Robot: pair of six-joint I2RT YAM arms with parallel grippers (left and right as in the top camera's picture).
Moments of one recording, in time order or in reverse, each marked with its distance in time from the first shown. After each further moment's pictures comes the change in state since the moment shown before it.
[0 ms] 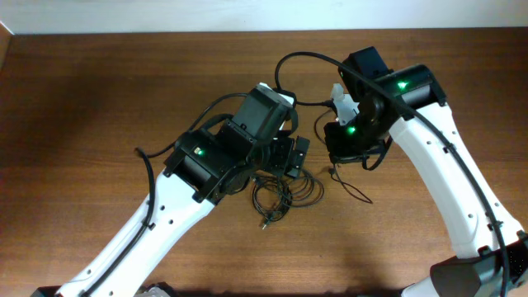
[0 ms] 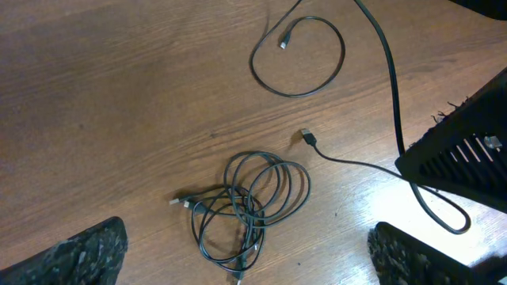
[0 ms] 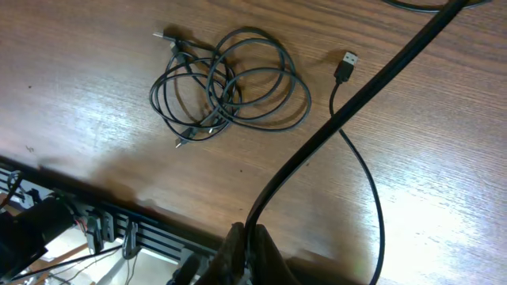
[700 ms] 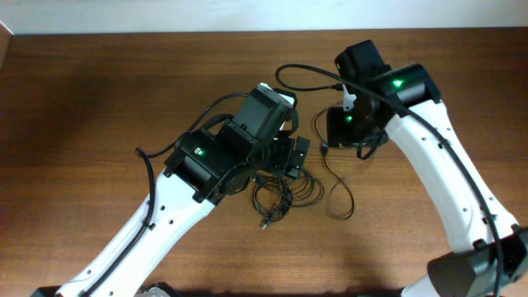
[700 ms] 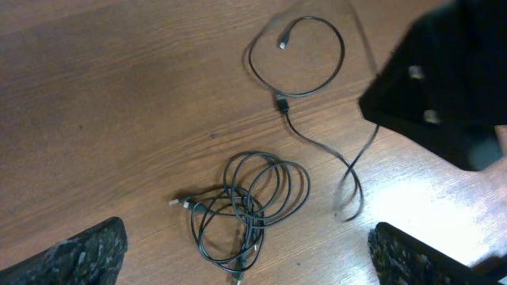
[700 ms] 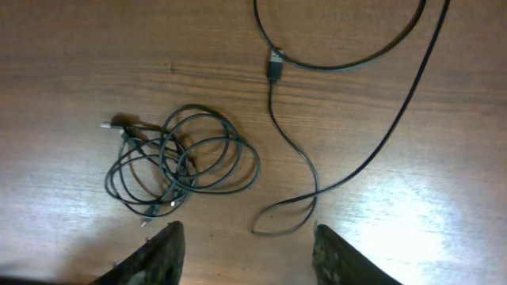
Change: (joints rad) left arm 0.000 0.000 0.000 0.000 0.000 0.000; right arm 0.001 0.029 -0.003 0.130 0.202 0.165
